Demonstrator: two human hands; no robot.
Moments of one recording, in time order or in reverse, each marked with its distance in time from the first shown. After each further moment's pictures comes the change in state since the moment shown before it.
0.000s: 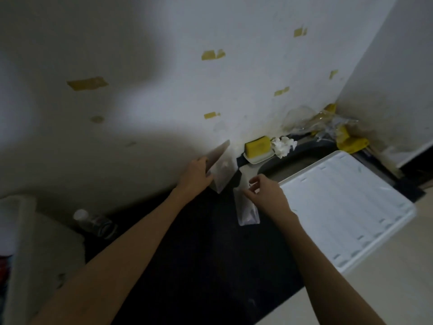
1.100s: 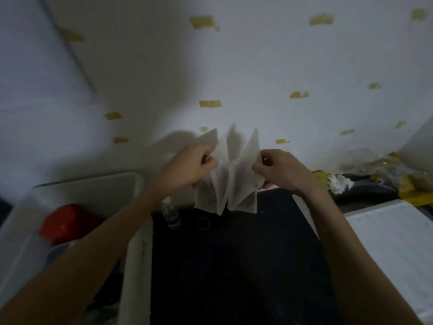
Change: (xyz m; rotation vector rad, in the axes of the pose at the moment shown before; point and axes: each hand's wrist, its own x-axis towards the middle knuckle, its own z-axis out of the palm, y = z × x) left_hand -0.174 -0.035 -0.240 -0.118 0.149 0.003; right_hand -0.096 -0.240 -0.055 0.134 -0.280 -0.396
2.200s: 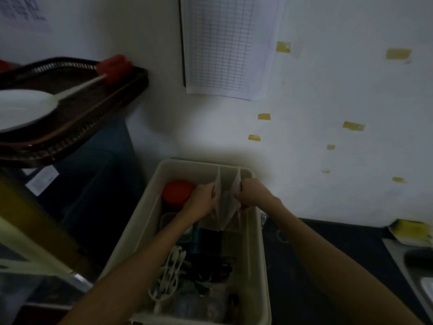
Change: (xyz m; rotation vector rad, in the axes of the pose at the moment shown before) left_hand -0.186 -0.271 -0.051 -0.075 0.281 -0.334; right_hand 0.081 -0.160 0.332 -0.453 -0.305 -0.101
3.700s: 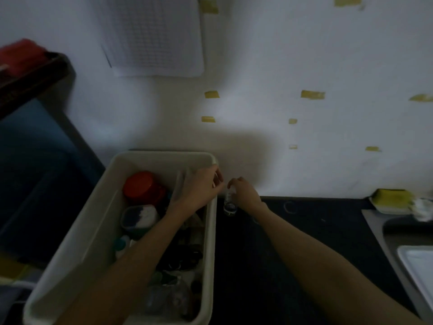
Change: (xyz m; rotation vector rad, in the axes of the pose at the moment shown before) left_hand 0.032 0.106 0.076 0.084 -0.046 0.103; right_hand 0.059 0.180 0.056 -0.002 0.187 -0.106
